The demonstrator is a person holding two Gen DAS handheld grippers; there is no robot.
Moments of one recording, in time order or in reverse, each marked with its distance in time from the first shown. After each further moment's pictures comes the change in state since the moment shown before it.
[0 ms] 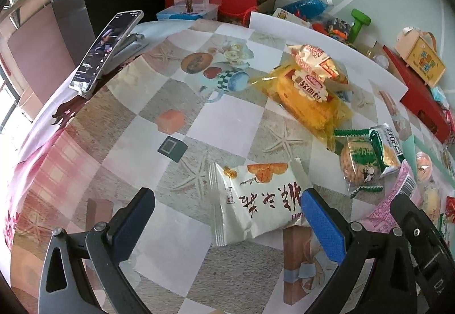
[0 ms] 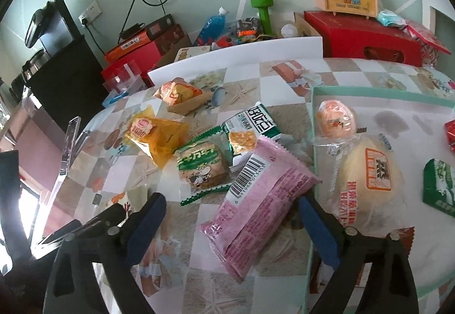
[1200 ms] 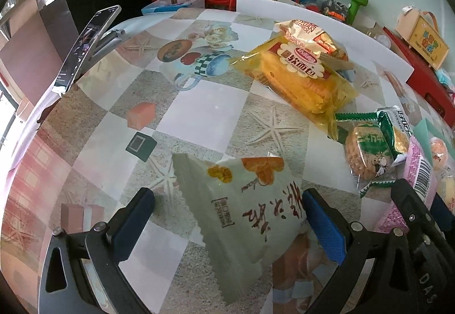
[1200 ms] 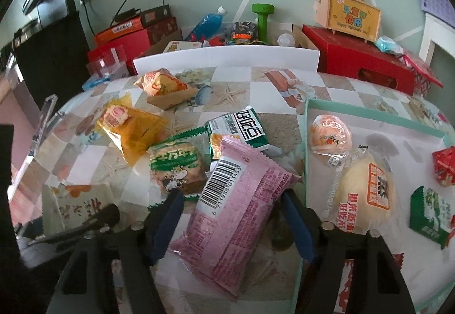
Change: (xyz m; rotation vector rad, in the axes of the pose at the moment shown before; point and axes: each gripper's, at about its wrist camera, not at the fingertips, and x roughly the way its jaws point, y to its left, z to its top) left arm 0.028 -0.021 -0.005 0.051 0.023 0.026; right arm 0.022 0.008 -0.001 -0.138 -0.029 -0.163
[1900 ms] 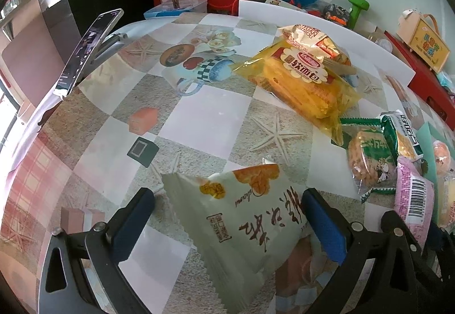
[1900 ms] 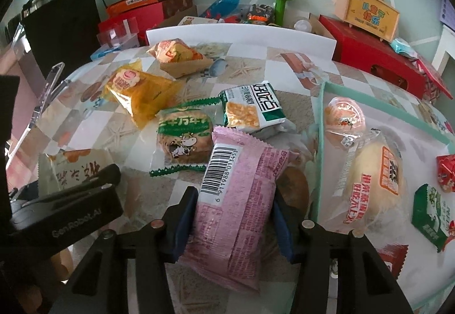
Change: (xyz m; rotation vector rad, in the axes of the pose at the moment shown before) left arm 0.002 0.002 0.002 -0.001 -0.027 0.006; right arm 0.005 0.010 -0.013 -0.088 0.093 0.016
